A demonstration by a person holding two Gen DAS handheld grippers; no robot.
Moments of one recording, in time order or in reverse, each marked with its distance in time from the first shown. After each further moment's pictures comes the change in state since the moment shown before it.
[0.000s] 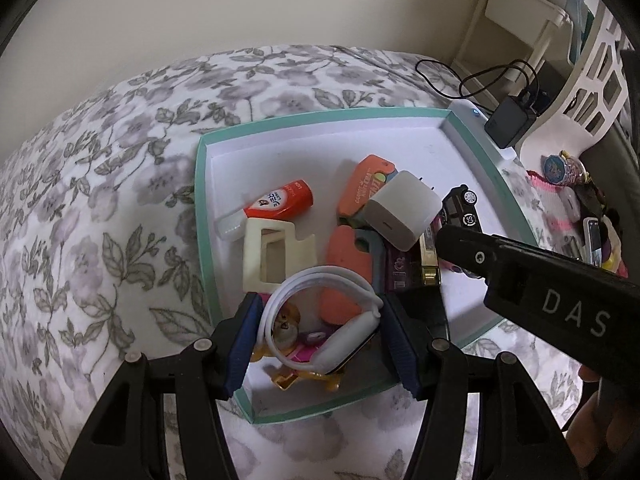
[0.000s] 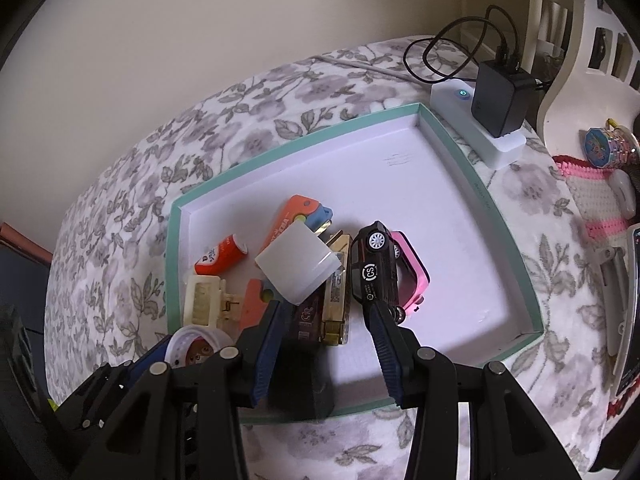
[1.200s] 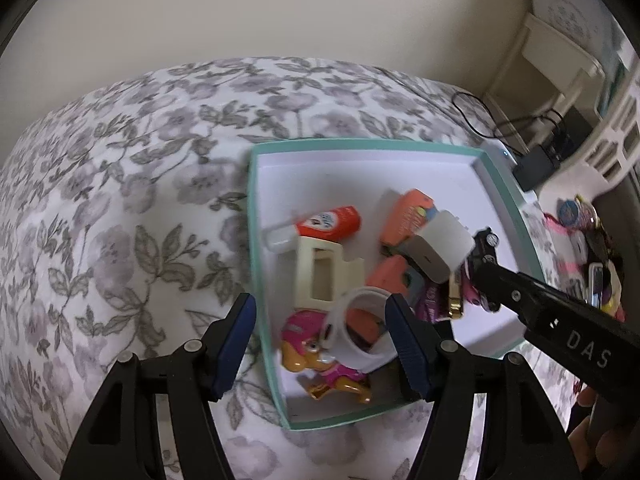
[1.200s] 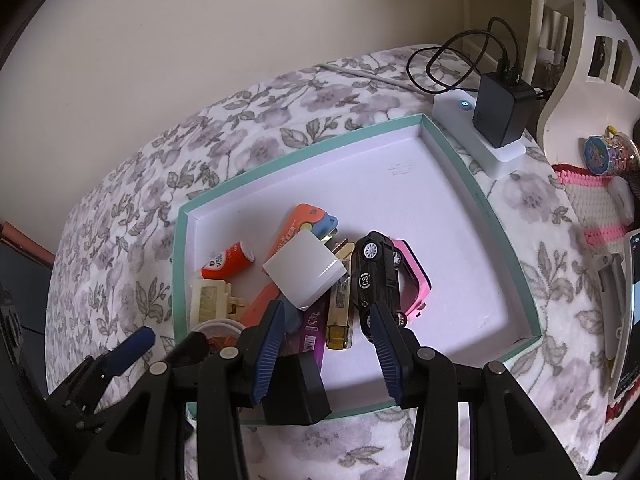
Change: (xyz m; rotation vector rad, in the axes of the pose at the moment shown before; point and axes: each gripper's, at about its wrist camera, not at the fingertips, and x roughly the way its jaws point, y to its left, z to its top) left arm -0.013 0.038 0.009 -0.143 -0.036 0.023; right arm -0.005 0.003 0.002 -0.010 -0.023 0.006
